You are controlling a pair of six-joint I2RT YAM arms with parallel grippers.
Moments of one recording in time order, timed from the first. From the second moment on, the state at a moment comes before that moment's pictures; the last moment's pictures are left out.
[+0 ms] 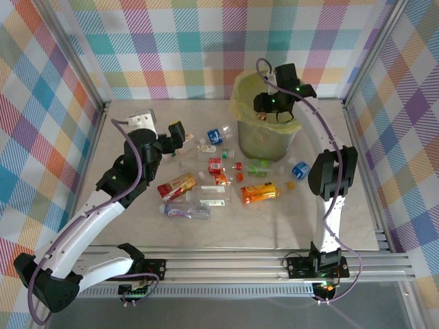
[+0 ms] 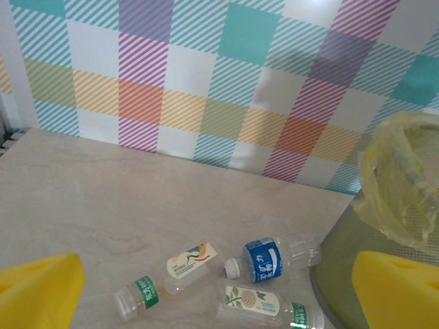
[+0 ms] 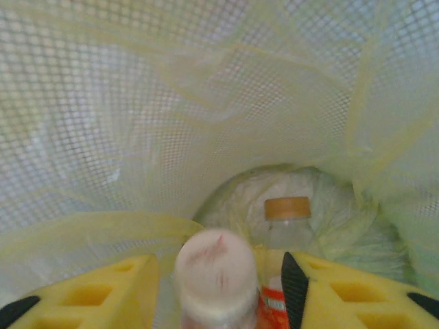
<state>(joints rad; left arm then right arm) -0.58 1.03 1.09 -0.33 -0.54 -0.40 0.26 2.11 2.12 -0.86 -0.17 0.13</state>
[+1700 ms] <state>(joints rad) -0.53 0.98 1.02 -0.39 -0.54 -0.45 0.06 1.32 1.14 -1.09 0.10 0.38</state>
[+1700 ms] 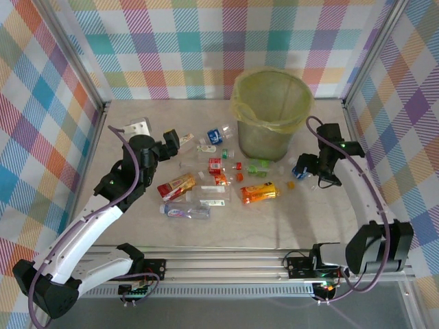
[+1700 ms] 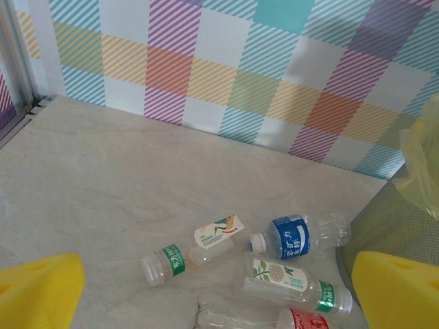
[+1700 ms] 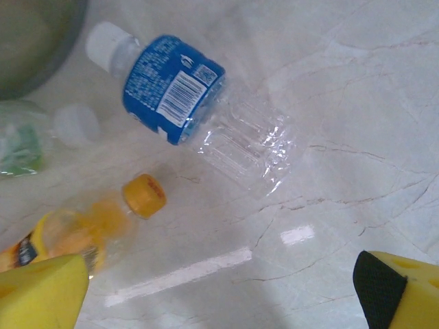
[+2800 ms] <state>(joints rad) -0.50 0.99 1.02 -0.39 -0.50 -0.45 -0.05 1.75 1.24 -0.92 0.02 0.25</state>
